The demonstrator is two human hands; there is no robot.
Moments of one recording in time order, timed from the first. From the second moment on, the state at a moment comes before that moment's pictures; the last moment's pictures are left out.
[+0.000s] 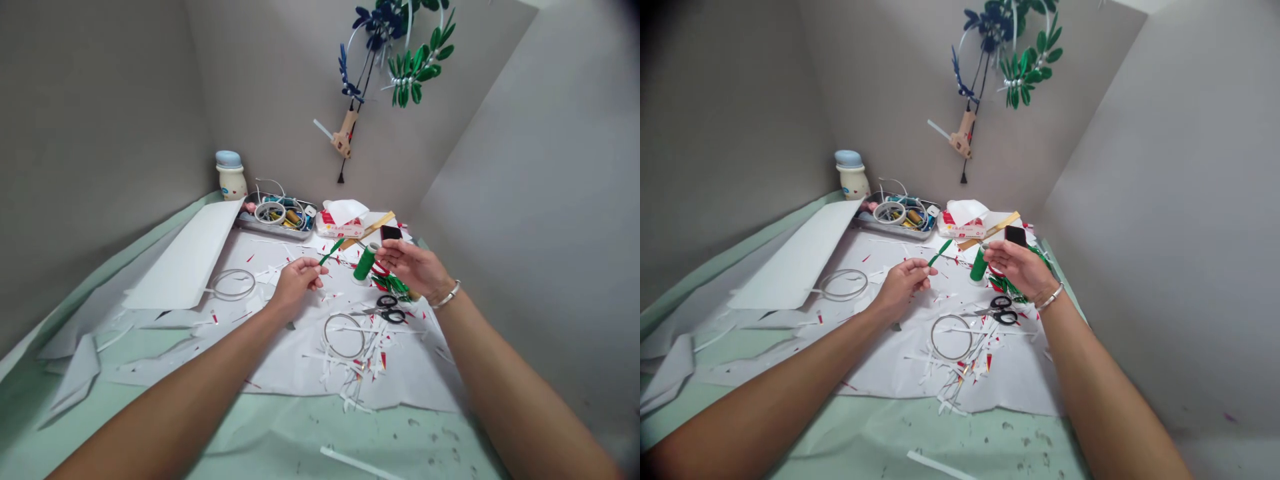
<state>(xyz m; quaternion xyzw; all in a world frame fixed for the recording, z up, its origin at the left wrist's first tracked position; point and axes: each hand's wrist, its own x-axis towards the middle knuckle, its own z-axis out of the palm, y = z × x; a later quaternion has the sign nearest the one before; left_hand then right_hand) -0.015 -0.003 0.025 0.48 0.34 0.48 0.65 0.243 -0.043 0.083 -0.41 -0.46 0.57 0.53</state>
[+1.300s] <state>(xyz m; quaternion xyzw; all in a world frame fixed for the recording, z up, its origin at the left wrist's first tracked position) -0.009 -0.009 0.013 0.73 0.44 0.43 0.32 0.154 -0.060 0.003 -0.52 -0.79 -0.03 0.31</state>
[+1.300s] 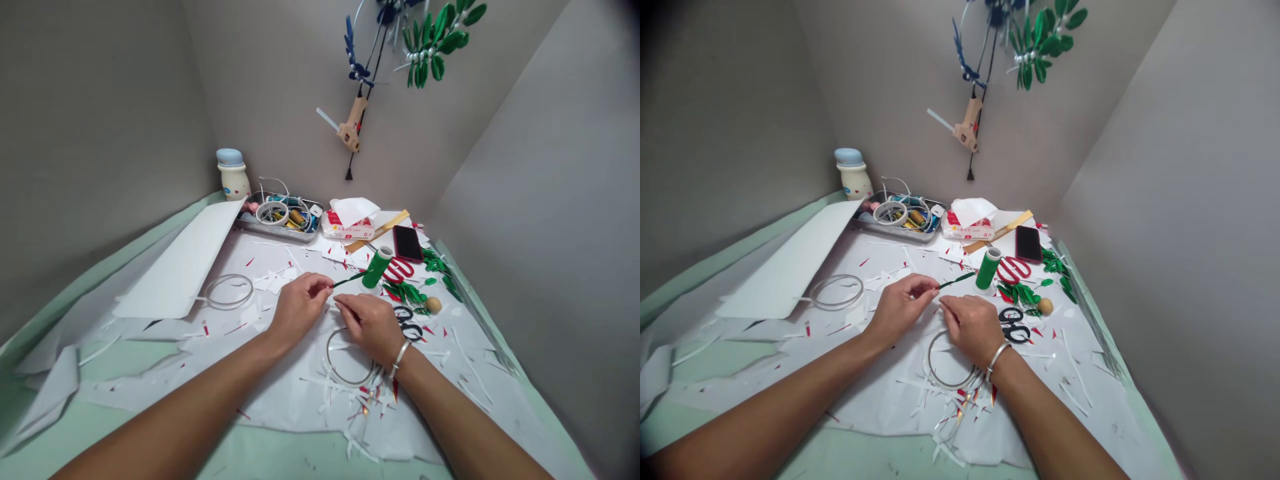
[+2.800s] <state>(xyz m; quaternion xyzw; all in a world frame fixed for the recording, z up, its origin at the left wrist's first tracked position) -0.010 -0.011 0.018 0.81 0.47 0.31 0.14 0.179 -0.053 0.017 -0.48 -0.81 0.07 0.34</state>
